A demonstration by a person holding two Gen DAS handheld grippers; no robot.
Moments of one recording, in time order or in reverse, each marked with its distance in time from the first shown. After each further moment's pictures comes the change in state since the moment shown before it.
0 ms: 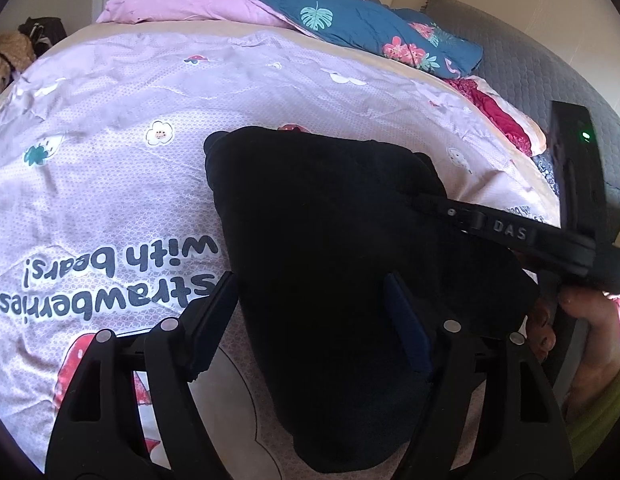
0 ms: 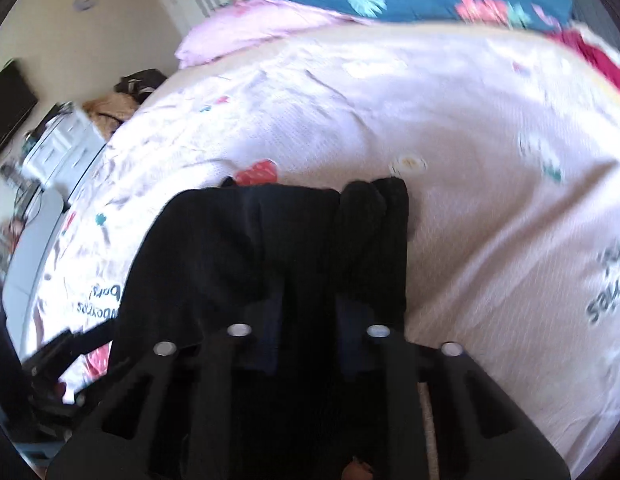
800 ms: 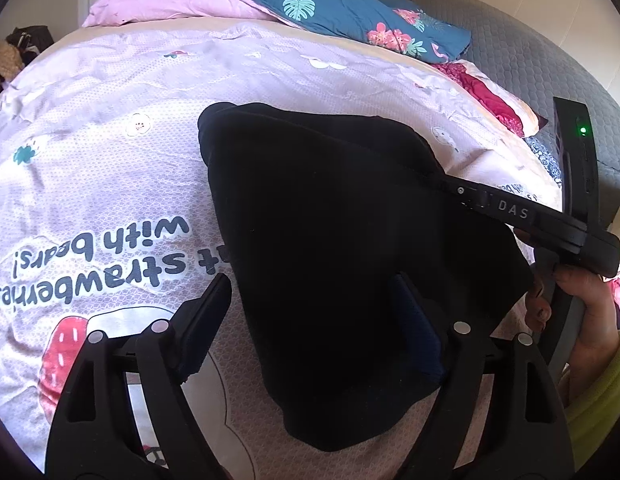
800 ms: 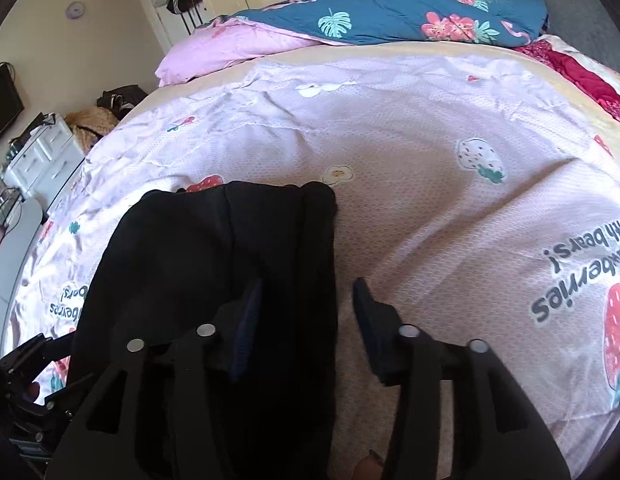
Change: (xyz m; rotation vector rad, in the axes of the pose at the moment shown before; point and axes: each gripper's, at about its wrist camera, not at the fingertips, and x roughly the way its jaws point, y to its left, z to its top) left arm 0.005 -0.020 -0.017 0.052 0.026 -0.007; right arm -0.014 -0.040 -0.009 0.028 -0.067 -0.109
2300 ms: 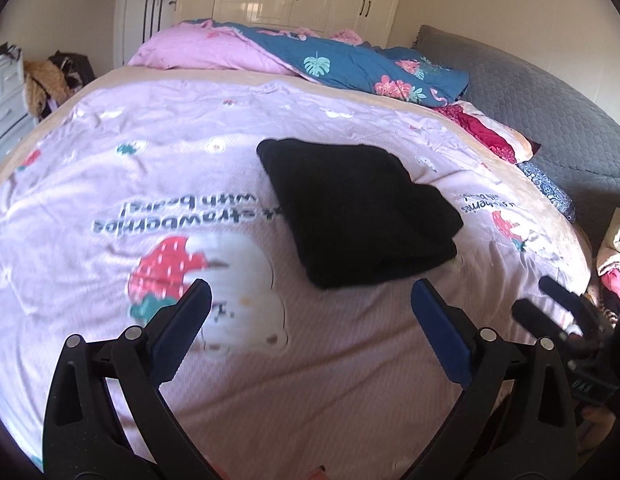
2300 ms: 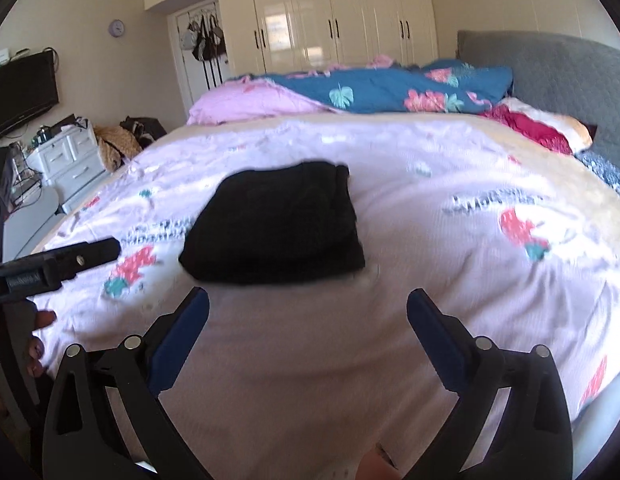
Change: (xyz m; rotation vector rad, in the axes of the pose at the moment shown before) left arm -0.135 -0.008 -0.094 -0.017 -0.197 0.082; right arm -0.180 0.062 -0.182 -0.096 -0.264 -0.083
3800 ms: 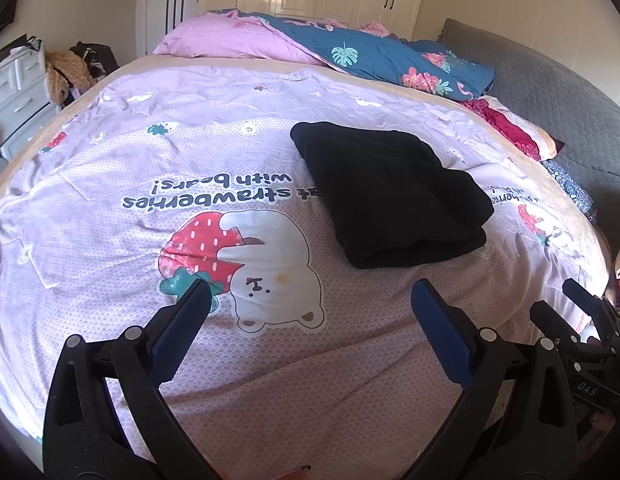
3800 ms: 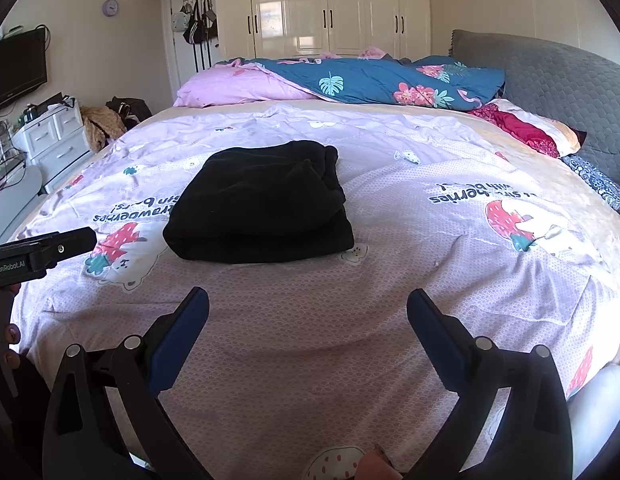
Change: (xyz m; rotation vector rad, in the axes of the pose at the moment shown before) left arm -0.001 0.013 -0.011 -0.025 0.025 0.088; right arm 0.007 0.006 -0.009 -0.033 0.035 -0.064
